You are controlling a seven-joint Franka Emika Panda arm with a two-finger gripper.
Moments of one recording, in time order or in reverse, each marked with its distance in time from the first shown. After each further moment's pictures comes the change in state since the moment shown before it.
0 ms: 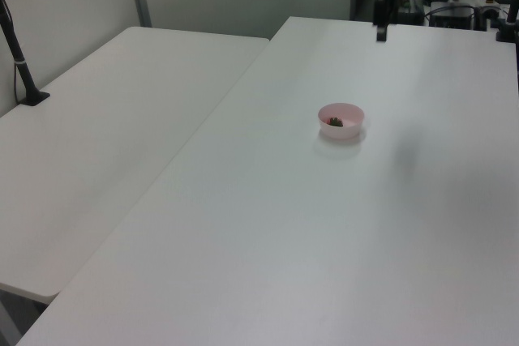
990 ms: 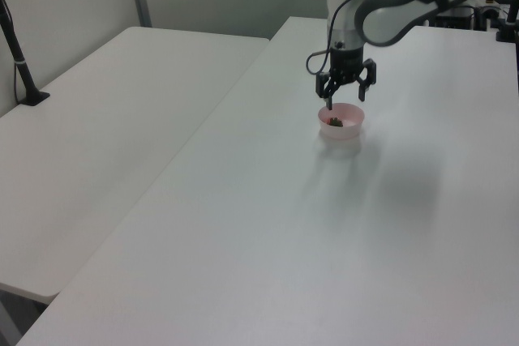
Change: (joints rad) arm 0.078 0.275 0.004 -0.064 -0.031 0.380 1.002
